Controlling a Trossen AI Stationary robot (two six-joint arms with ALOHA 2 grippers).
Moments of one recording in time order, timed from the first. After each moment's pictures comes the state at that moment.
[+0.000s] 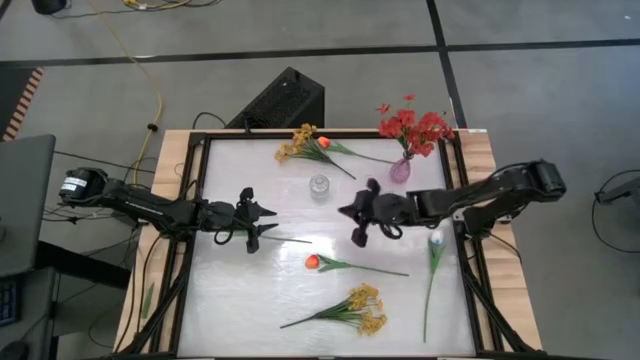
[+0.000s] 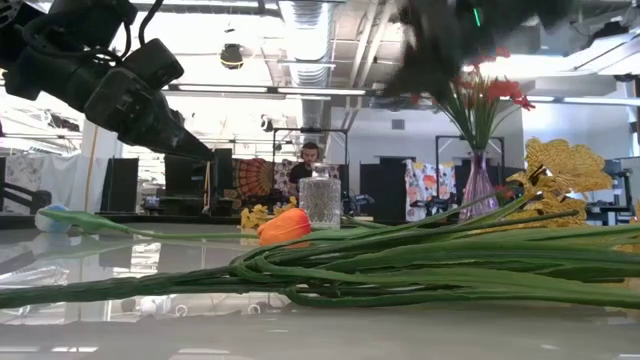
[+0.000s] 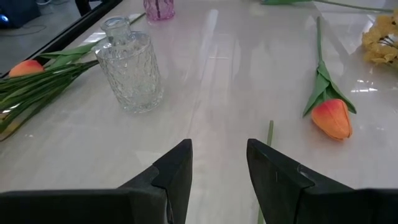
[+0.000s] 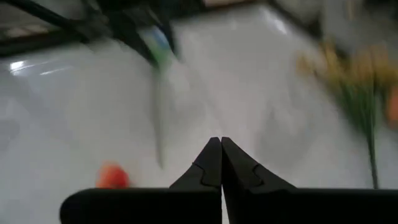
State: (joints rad) left arm -0.10 1.01 0.23 0.38 -0.29 -0.07; right arm 0.13 1.36 0.86 0.01 0.37 0.24
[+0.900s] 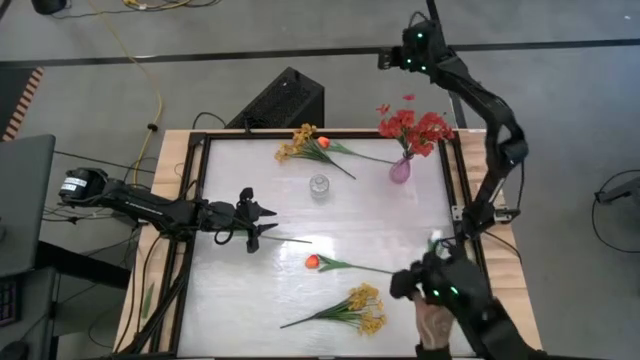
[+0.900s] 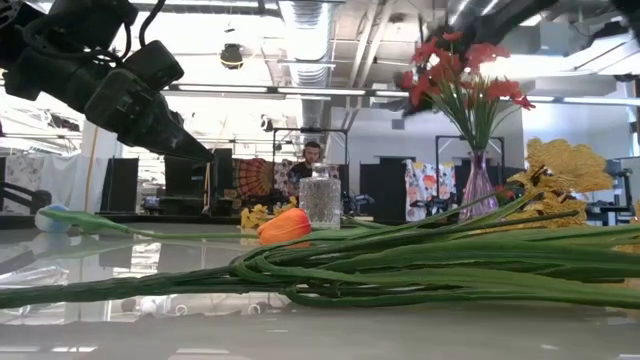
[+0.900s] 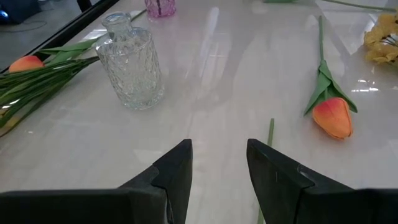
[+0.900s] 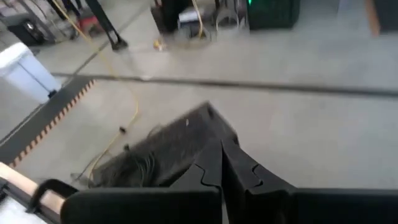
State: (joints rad) left arm -0.10 1.01 0.23 0.37 -0.30 -0.08; right arm -1.08 1.80 1.71 -0.33 -0.09 0.27
